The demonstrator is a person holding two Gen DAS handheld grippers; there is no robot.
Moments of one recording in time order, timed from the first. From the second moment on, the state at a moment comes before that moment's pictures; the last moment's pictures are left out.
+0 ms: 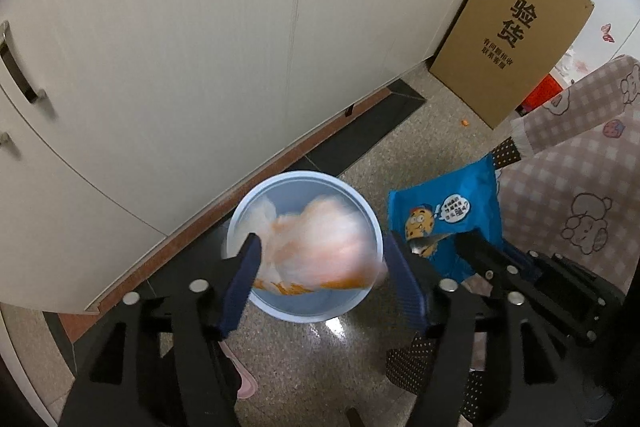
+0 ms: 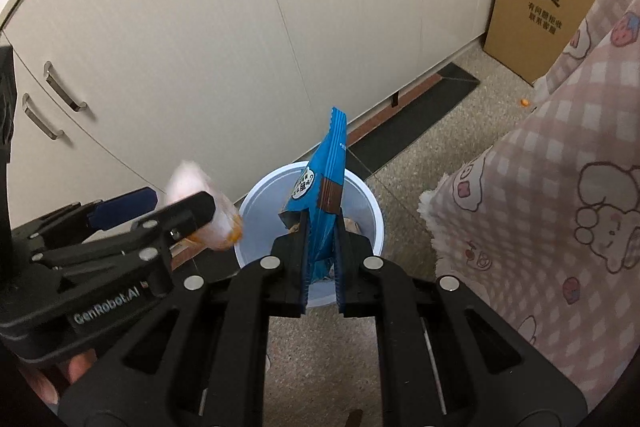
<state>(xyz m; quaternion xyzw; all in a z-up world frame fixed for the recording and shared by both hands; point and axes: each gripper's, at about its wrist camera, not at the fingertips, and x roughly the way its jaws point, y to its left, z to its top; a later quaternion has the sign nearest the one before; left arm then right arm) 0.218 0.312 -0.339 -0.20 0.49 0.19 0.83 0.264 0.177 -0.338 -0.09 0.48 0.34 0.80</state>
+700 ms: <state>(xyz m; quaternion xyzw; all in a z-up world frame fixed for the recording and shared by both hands) 0.192 0.335 -0.363 -0.24 0.50 0.22 0.80 0.257 0.199 -0.351 -0.10 0.49 0.35 0.79</state>
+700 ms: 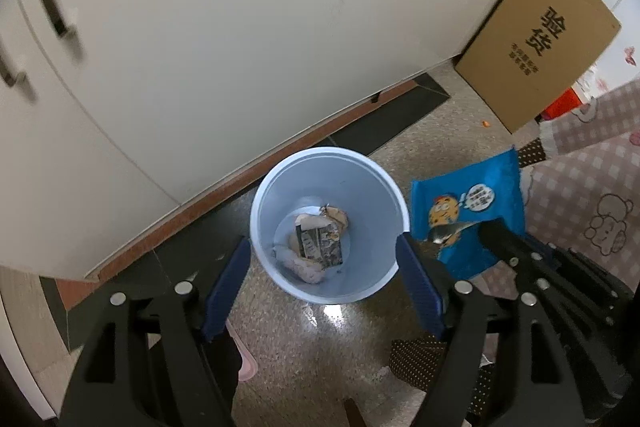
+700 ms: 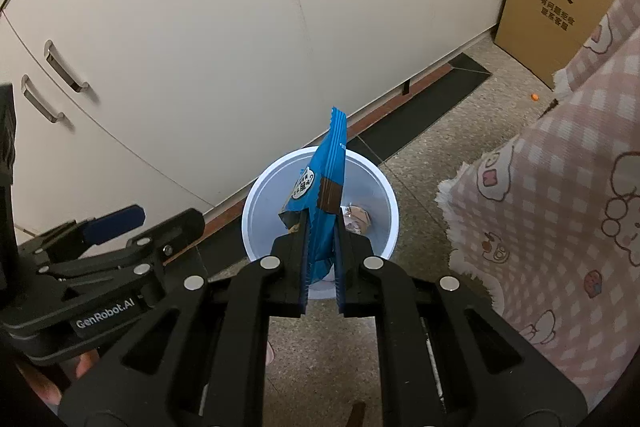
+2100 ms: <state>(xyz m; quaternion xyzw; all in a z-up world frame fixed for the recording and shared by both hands) 0.132 0.282 -0.169 -0.25 0.32 0.22 0.89 0.200 0.115 -0.144 -0.04 0.30 0.37 0.88</state>
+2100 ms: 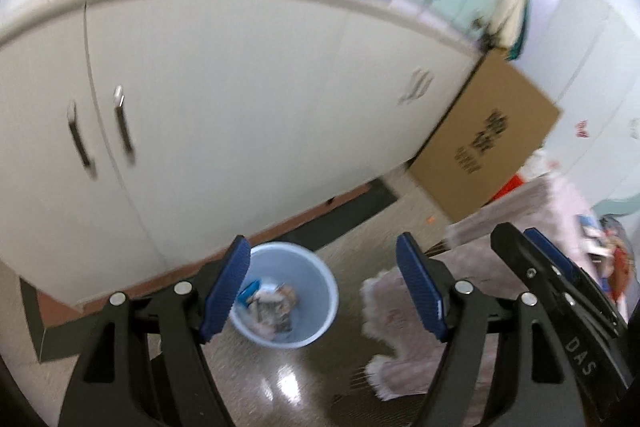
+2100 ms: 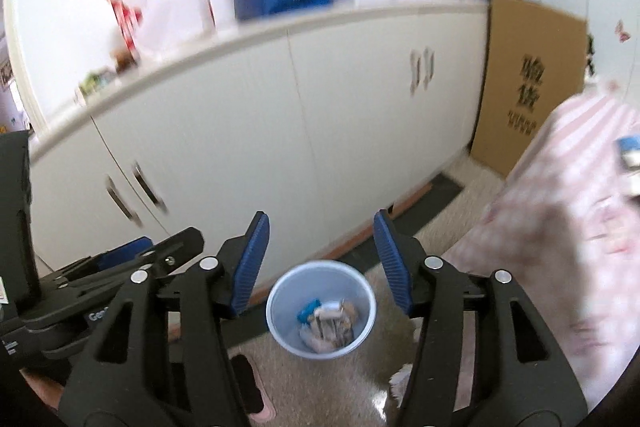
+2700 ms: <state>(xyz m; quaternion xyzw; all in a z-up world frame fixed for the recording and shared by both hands) 0.202 0.055 -0.093 -0.10 0.32 0.01 0.94 0.204 -0.152 -0.079 0.06 0.24 0.16 0.95</state>
